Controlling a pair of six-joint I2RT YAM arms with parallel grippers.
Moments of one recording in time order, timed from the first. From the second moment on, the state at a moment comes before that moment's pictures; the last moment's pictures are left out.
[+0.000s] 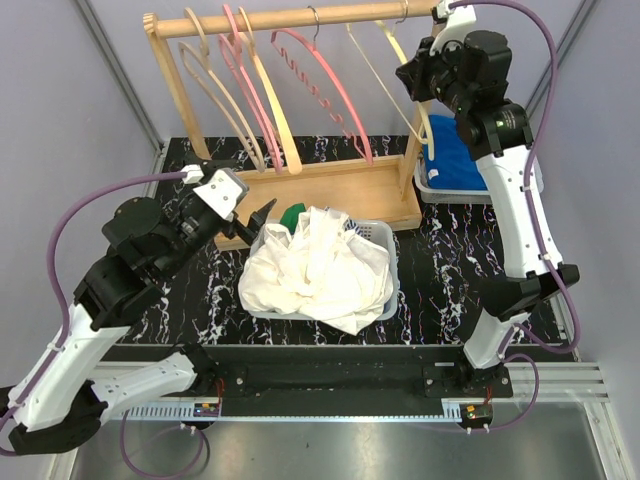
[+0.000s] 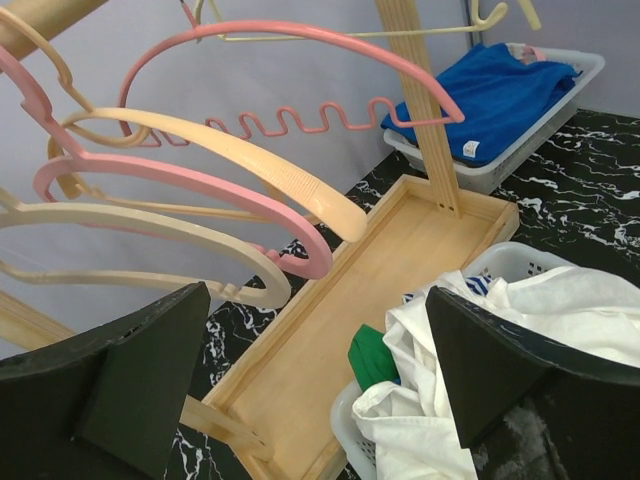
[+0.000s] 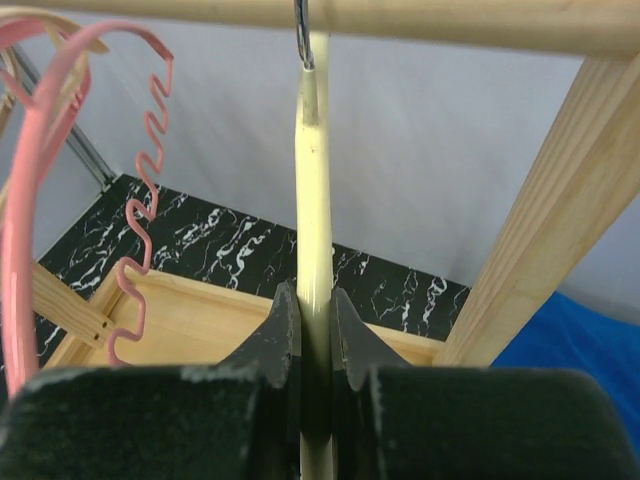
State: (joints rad) left arm -0.79 0.86 1.40 -0.50 -0.10 0.39; right arm 0.30 1.78 2.33 -0.60 -0.12 0.04
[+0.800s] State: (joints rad) left arm -0.64 0.93 1.51 -0.46 -0.20 0.26; right arm 0.29 1.56 1.86 -0.50 -0.11 0.09
